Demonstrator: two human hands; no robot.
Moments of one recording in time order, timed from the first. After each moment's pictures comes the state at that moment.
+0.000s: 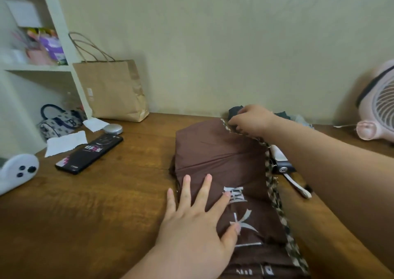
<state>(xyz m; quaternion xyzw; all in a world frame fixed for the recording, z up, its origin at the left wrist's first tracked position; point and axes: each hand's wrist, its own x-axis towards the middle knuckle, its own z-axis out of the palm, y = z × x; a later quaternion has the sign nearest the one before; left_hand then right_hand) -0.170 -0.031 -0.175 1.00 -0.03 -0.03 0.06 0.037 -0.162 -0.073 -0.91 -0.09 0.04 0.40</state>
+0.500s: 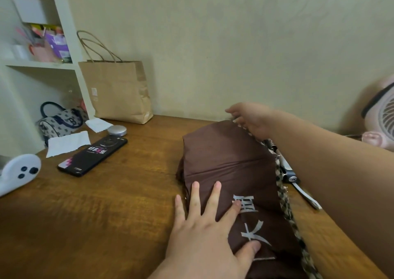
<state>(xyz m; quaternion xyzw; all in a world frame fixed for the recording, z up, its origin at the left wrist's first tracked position) -0.165 -0.028 -0.179 1.00 -0.04 -0.05 0.08 0.084 -0.130 -0.067 -0.82 -0.02 0.18 0.55</state>
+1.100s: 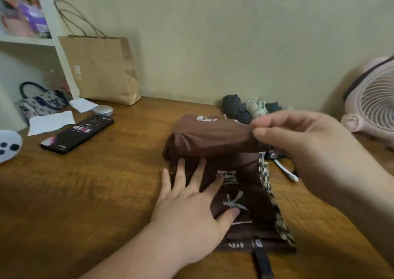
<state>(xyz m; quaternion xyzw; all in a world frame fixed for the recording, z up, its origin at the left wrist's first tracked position) -0.173 -0.028 -0.172 1.00 -0.03 -0.04 0.07 -0.135 -0.208 -0.062 -0.76 -0.14 -0.02 0.64</state>
